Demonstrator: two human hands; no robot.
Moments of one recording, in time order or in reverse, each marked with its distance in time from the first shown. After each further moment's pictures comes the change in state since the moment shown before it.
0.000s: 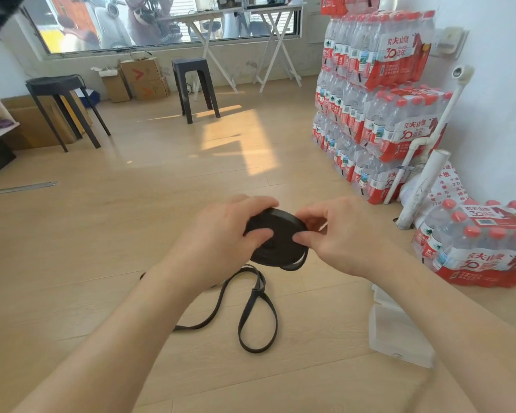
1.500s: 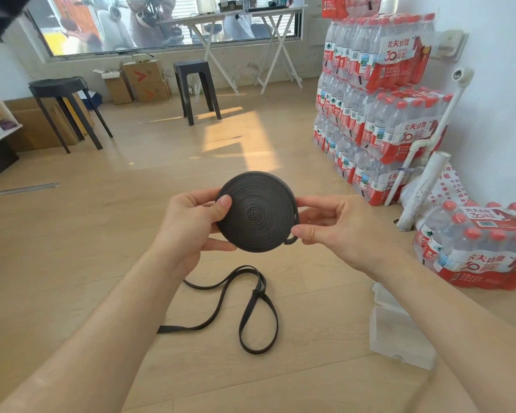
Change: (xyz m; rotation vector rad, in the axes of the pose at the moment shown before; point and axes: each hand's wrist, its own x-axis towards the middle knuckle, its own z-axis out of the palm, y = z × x) left_hand 0.010 -0.029 -0.003 -1.110 0.156 -0.545; right_hand 0.000 0.001 0.001 0.665 0.026 0.250
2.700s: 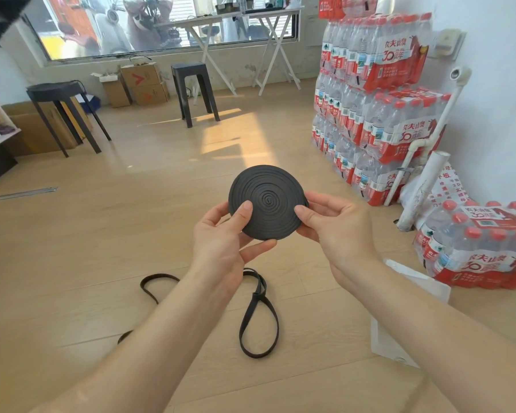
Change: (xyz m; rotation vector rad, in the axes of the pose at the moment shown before) left_hand -0.014 -0.014 0.046 -0.488 0.095 -0.080; right_hand 0.018 0.019 0.025 0.445 0.384 0.086
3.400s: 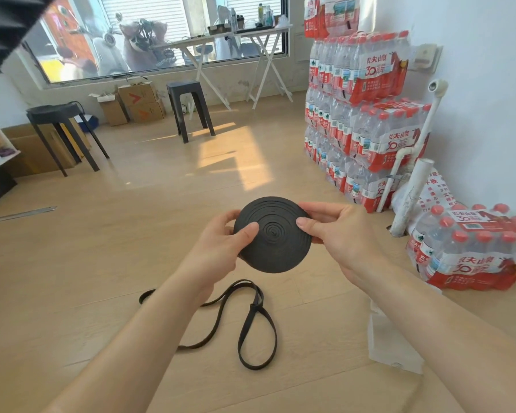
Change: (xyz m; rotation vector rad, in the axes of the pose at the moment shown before) left_hand -0.003 0.016 0.001 0.790 -0.204 0.064; right_hand 0.006 -0.019 -0.027 -0.181 -0.086 -0.016
